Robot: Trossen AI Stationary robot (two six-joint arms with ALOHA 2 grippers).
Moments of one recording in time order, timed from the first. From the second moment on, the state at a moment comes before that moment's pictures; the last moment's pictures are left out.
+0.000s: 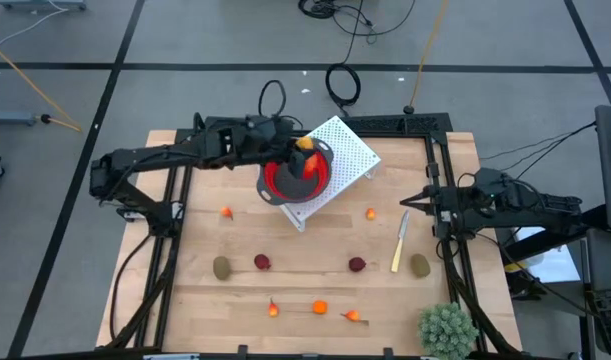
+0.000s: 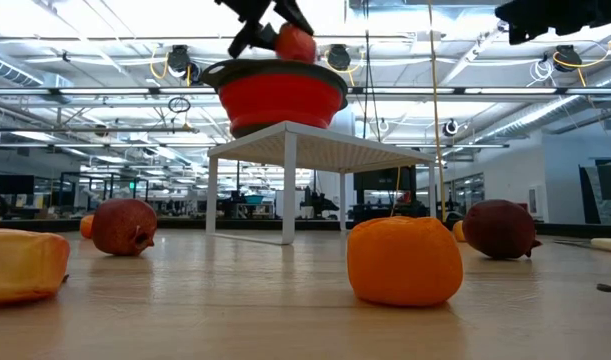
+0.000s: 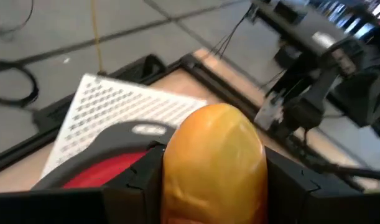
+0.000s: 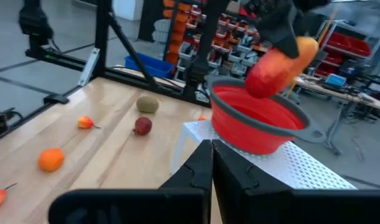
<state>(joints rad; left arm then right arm) 0.25 1.49 1.45 -0.41 -0.13 -0.49 -0.04 0.27 0.52 -0.34 -0.09 -0.27</state>
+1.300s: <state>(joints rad) 0.31 1.63 1.67 -0.78 -0.02 -0.56 -0.04 0.08 0.33 -0.21 -0.05 -0.22</state>
